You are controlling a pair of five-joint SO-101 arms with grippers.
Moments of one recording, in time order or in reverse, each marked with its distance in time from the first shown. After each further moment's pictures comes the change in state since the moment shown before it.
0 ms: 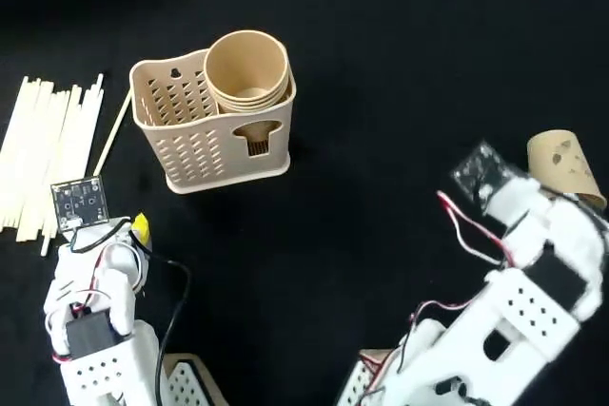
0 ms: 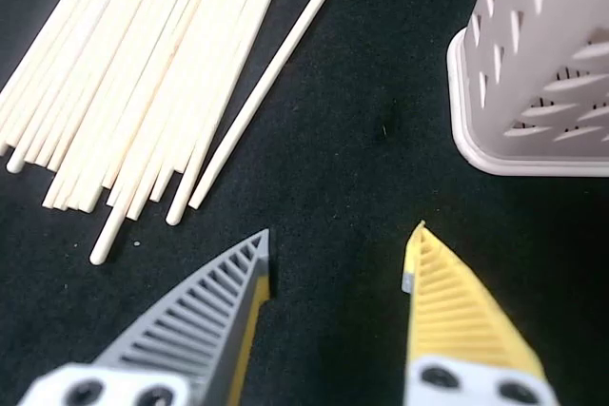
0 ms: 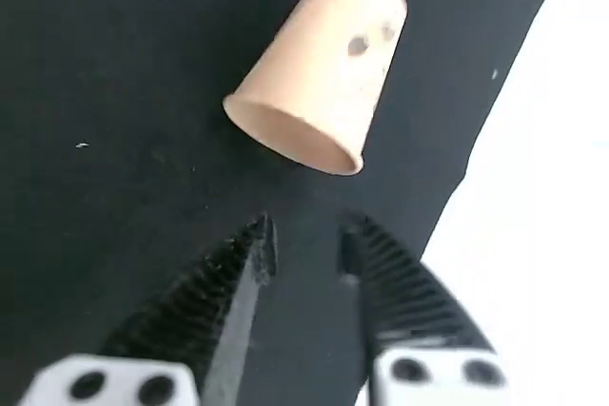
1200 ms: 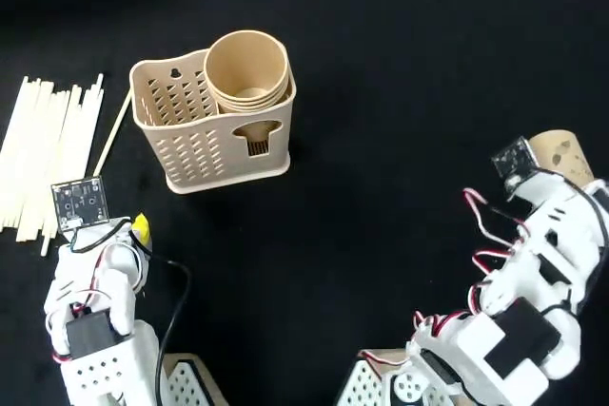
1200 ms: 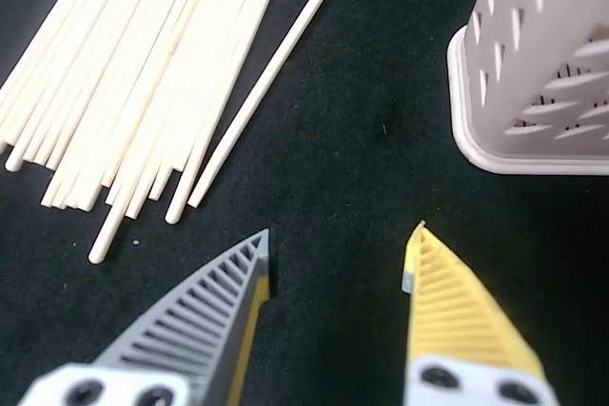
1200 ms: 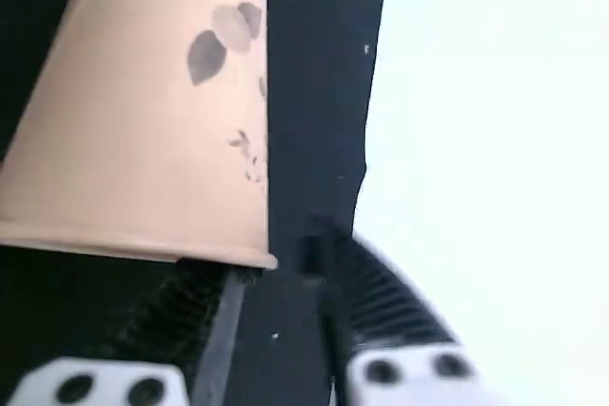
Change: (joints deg) left arm 0.0 0.0 0.2 0.0 0.0; right arm 2.3 48.5 1.1 -68.9 -6.9
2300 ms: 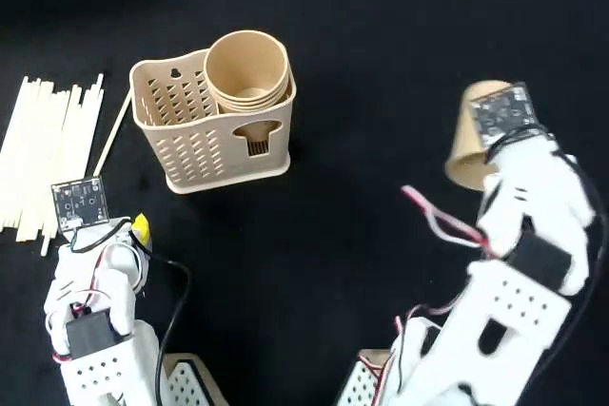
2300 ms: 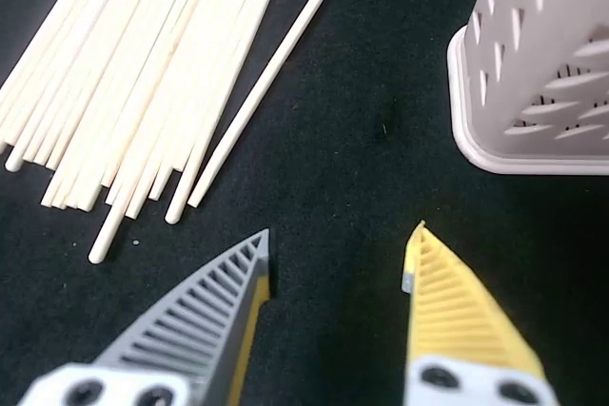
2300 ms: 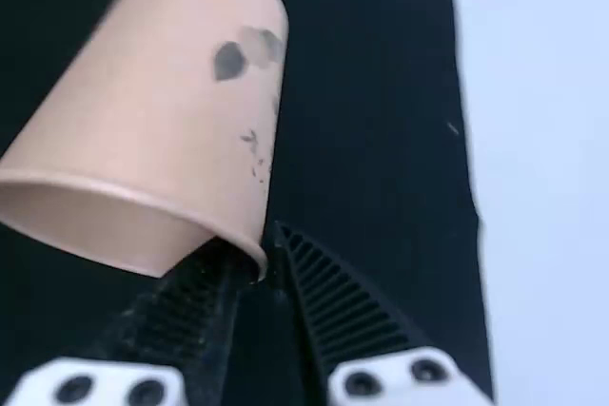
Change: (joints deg) left arm 0.0 0.0 0.0 0.0 0.0; right arm -20.1 -50.5 -16.6 80.1 -34.1
